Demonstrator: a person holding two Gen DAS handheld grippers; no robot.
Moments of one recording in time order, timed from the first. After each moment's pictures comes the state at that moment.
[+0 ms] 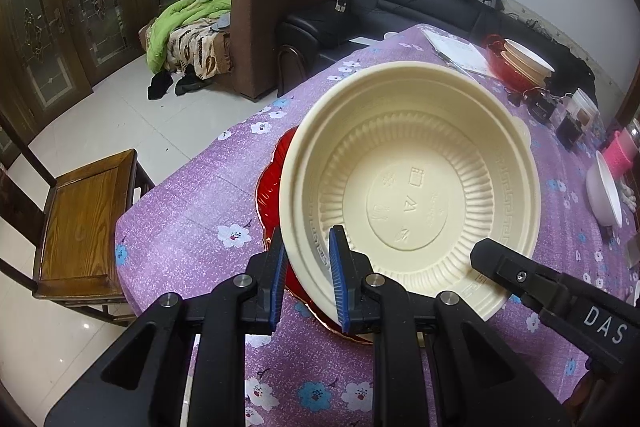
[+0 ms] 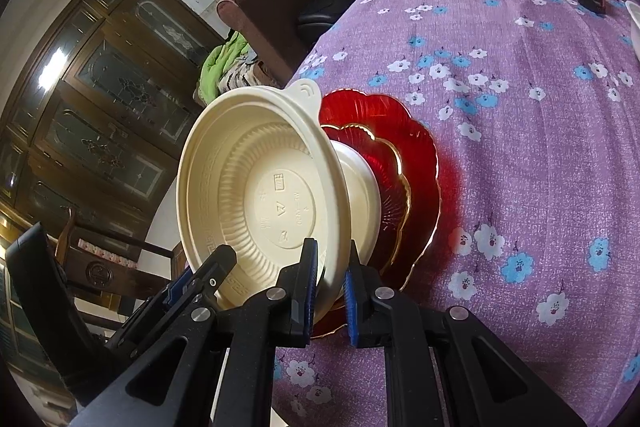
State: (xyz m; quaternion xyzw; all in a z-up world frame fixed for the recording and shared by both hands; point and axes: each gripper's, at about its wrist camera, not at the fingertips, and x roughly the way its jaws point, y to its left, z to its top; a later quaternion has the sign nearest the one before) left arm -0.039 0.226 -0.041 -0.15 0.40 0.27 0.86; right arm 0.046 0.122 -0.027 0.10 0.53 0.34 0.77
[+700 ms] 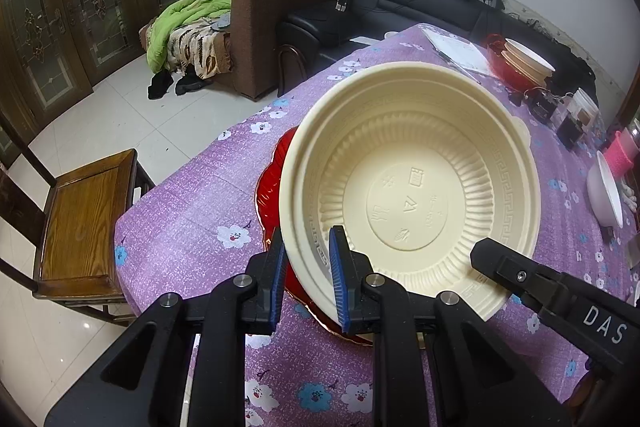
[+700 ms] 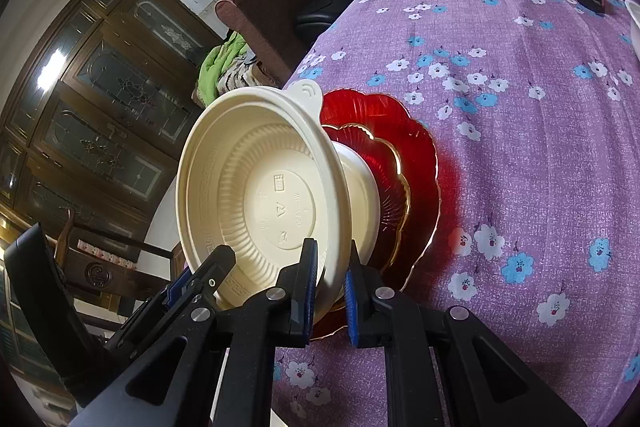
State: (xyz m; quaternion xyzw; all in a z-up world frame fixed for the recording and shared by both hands) left arm -0.037 0.225 -0.042 -0.15 0.40 0.27 0.86; right arm 0.050 0.124 -0.028 0.10 0.54 0.34 0.77
